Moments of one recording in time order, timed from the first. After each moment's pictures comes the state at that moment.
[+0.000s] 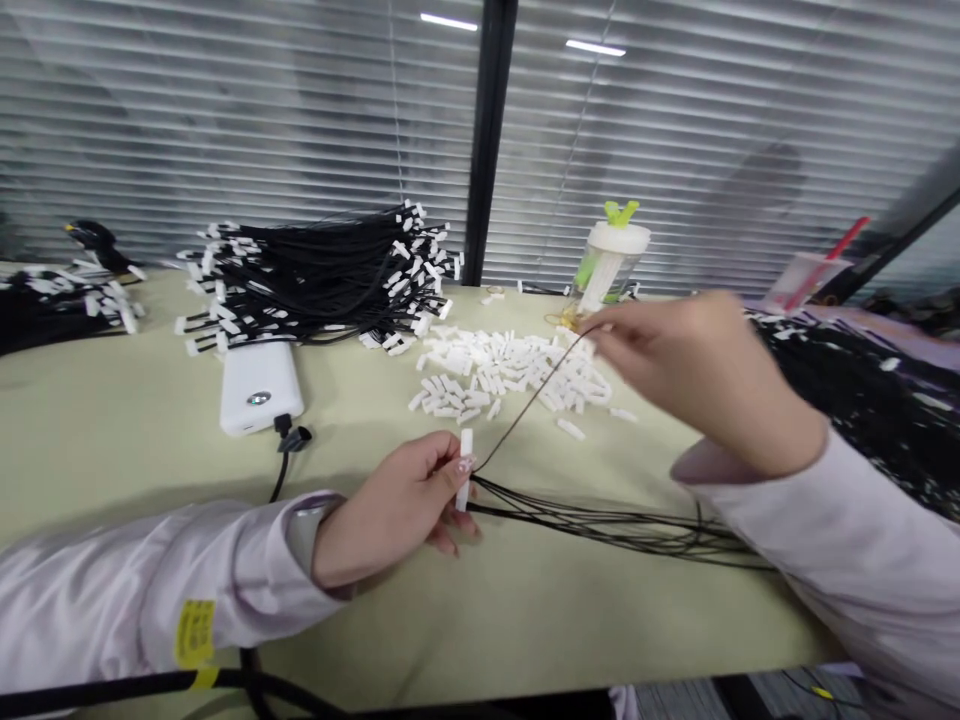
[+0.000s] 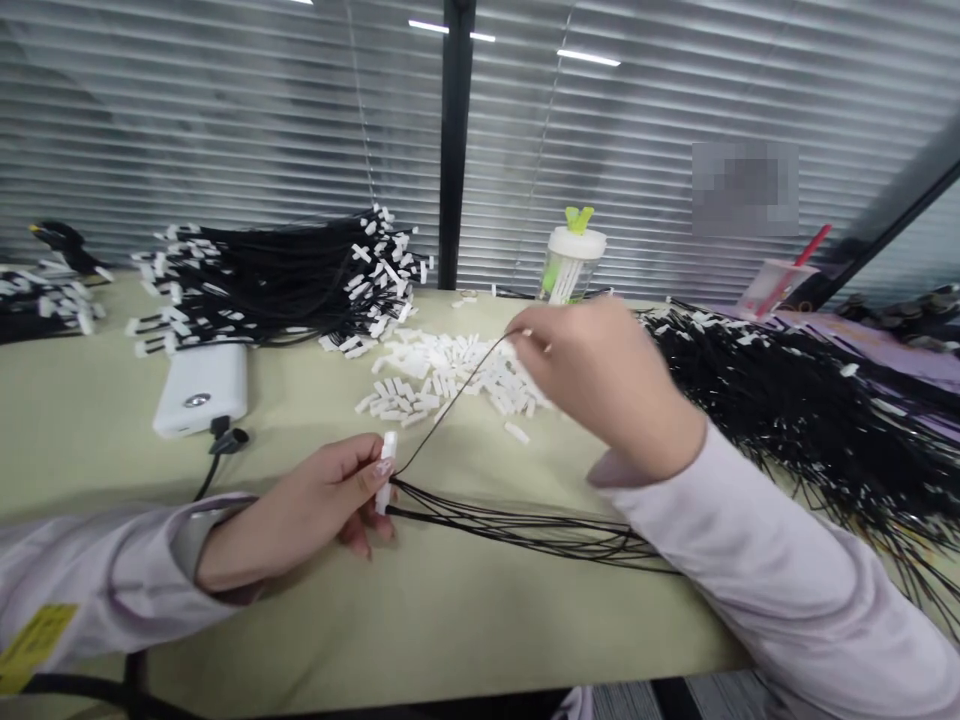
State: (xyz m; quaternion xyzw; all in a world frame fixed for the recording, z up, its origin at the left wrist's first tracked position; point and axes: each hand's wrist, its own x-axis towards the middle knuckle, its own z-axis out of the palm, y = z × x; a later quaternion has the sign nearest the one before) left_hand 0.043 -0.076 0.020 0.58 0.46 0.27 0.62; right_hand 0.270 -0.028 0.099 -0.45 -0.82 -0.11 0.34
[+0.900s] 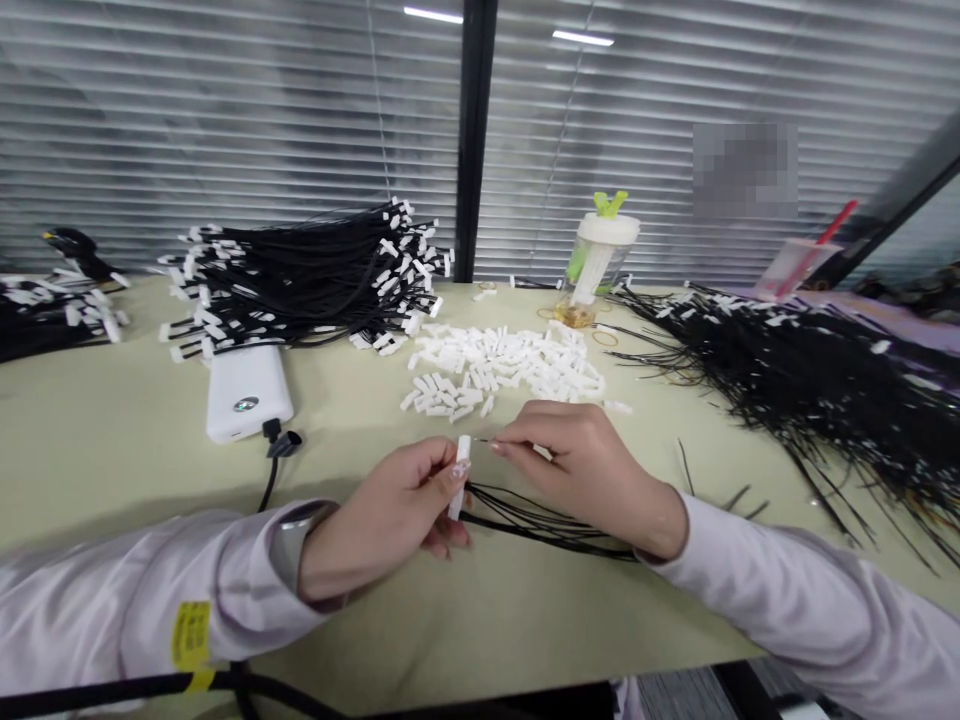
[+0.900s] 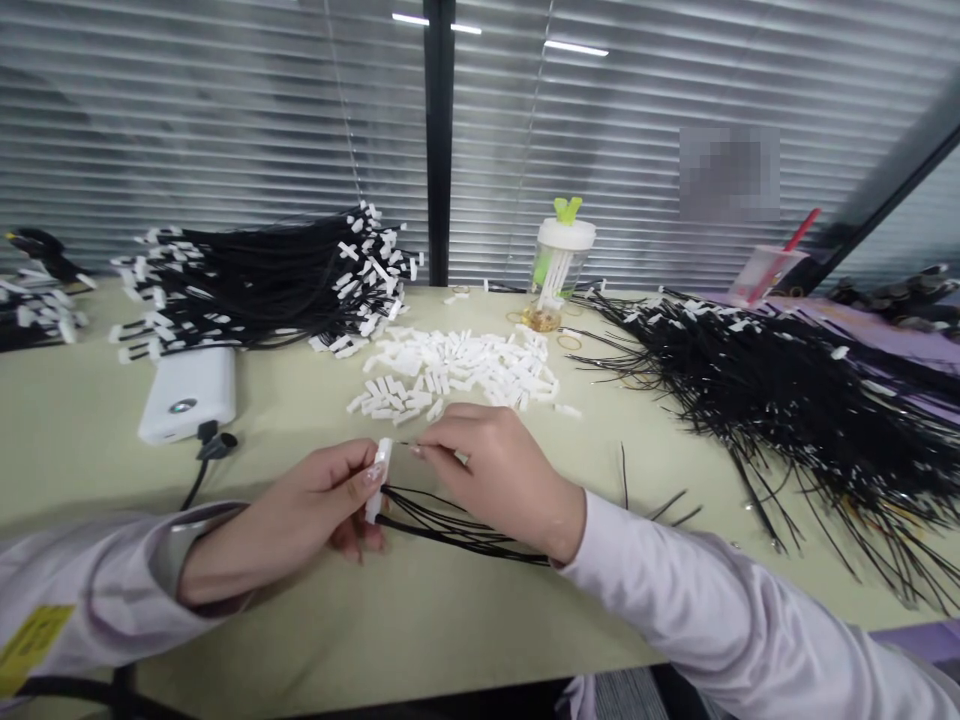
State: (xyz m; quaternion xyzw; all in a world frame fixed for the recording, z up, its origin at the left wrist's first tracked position) left_hand 0.042 -0.077 0.018 0.59 0.44 0.27 0.62; right_hand 0.228 -0.058 0.033 -0.36 -0.87 0.09 0.33
